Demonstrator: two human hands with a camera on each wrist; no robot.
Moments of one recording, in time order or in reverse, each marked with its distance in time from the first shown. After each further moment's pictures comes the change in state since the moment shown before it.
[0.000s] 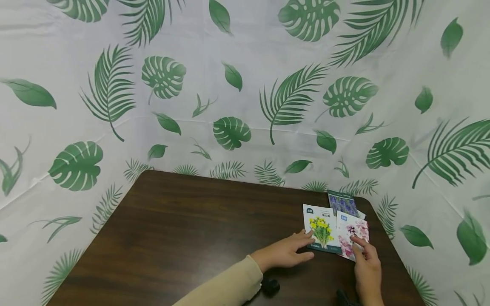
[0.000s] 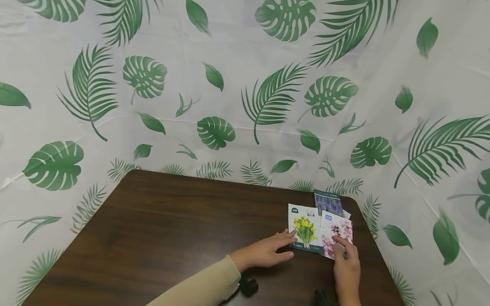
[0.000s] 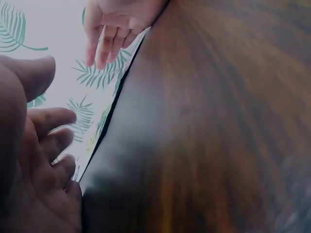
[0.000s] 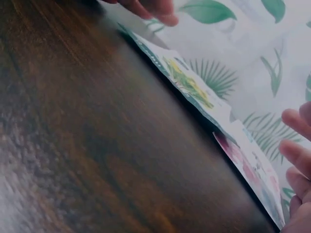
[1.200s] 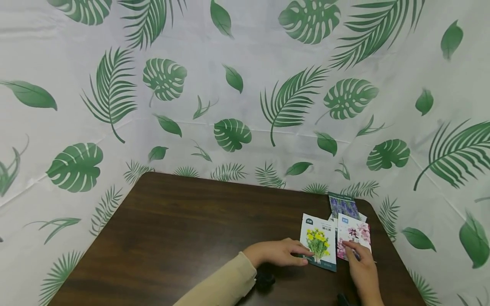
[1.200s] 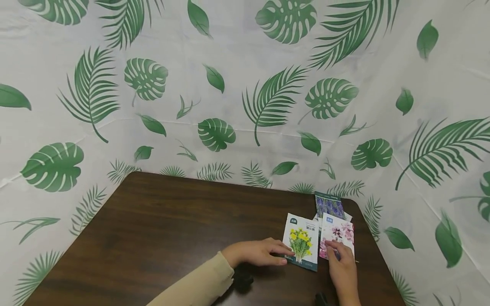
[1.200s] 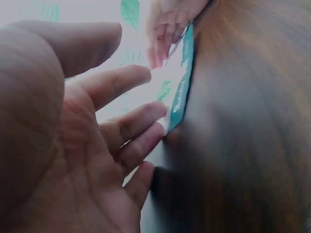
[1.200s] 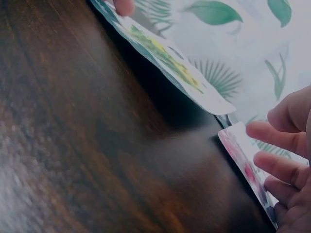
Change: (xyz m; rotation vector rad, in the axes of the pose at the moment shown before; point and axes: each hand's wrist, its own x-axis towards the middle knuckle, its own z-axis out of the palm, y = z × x) left_hand -0.013 -0.002 -0.031 0.070 -0.218 -0.005; right_hand 0.008 0.008 0.005 -0.205 -0.151 -0.148
